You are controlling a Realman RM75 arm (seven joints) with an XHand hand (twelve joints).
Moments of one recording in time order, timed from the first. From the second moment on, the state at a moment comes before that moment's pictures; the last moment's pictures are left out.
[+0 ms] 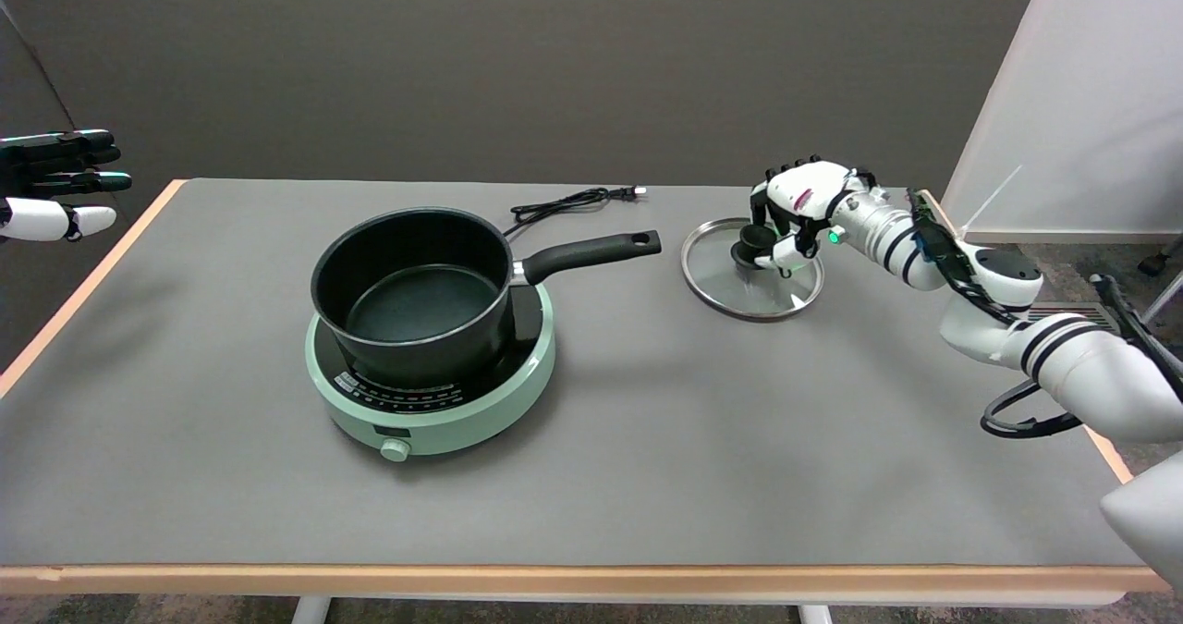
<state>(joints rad) 0.54 -0.86 -1.93 0.87 -0.69 0.22 1.29</state>
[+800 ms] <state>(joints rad) 0.44 -0.85 -1.77 0.92 -0.62 0.28 1.29</state>
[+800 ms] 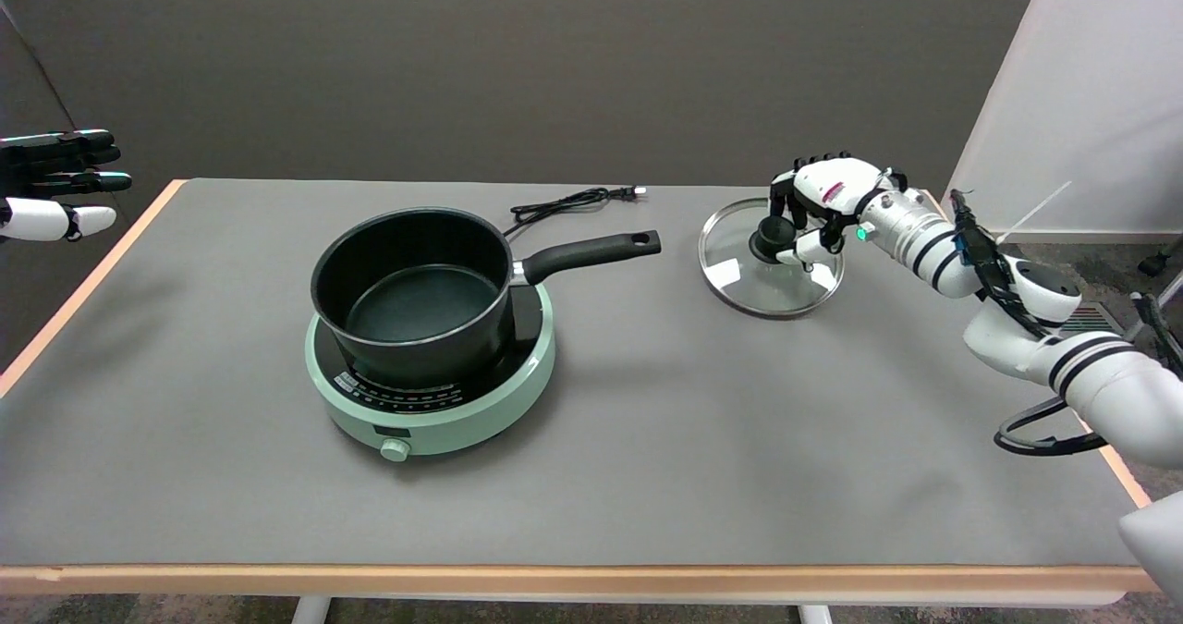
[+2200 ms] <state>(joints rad) 0.46 -0.88 -1.80 0.86 -0.61 0.28 1.29</state>
